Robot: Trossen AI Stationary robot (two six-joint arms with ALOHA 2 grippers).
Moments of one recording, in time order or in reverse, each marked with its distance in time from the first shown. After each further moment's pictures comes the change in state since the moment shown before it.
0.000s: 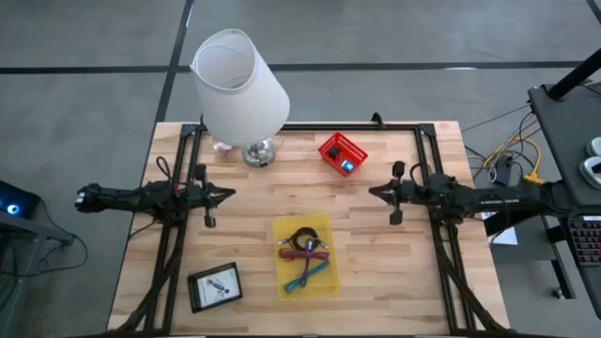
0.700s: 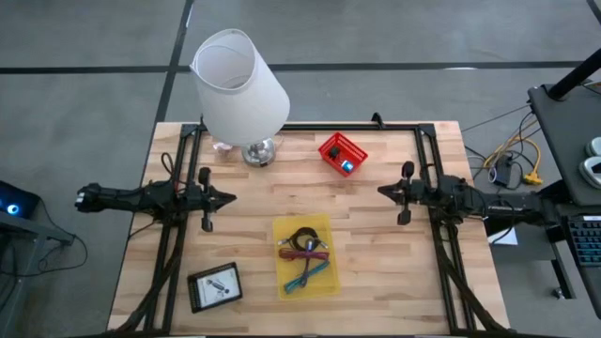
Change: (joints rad) left arm 0.000 0.002 -0.001 -0.018 0.092 -0.125; right arm 0.007 -0.418 -0.009 -0.418 0.045 0.034
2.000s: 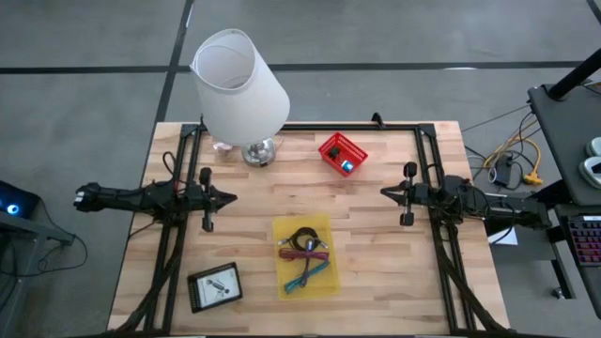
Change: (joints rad) left arm 0.000 0.026 -0.008 0.046 -0.003 -0.024; right arm 0.001 -0.114 0.000 -0.071 -0.043 -0.120
